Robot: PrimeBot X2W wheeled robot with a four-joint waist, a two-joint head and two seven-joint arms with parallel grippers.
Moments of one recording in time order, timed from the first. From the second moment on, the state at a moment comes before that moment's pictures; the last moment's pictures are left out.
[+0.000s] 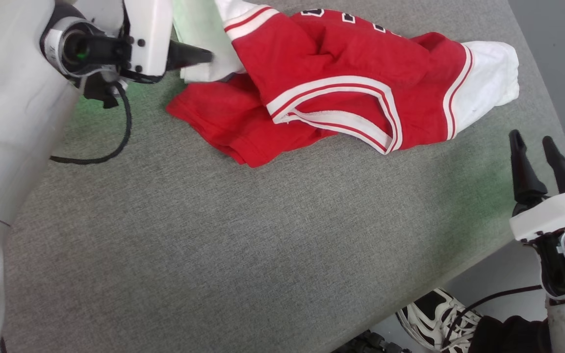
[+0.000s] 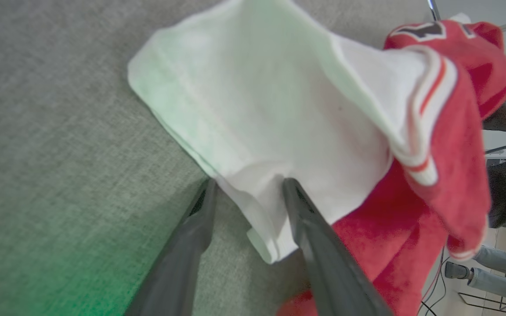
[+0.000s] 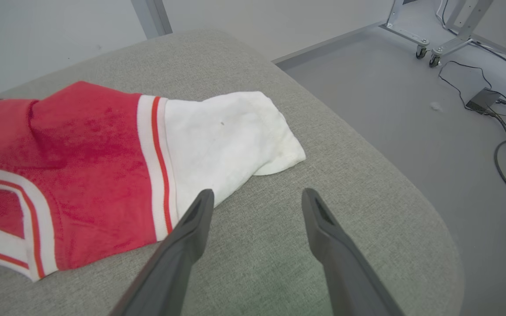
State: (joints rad) left arm -1.38 0.44 -0.94 0.77 -1.25 -0.11 0.92; right arm -0.34 -0.18 -0.15 0.26 0.53 0.13 0.05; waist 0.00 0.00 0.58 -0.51
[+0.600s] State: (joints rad) left arm -1.39 0.45 -0.92 0.78 -1.30 -0.13 0.90; right arm -0.36 -0.21 -0.17 0.25 0.52 0.13 0.04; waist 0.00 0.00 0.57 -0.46
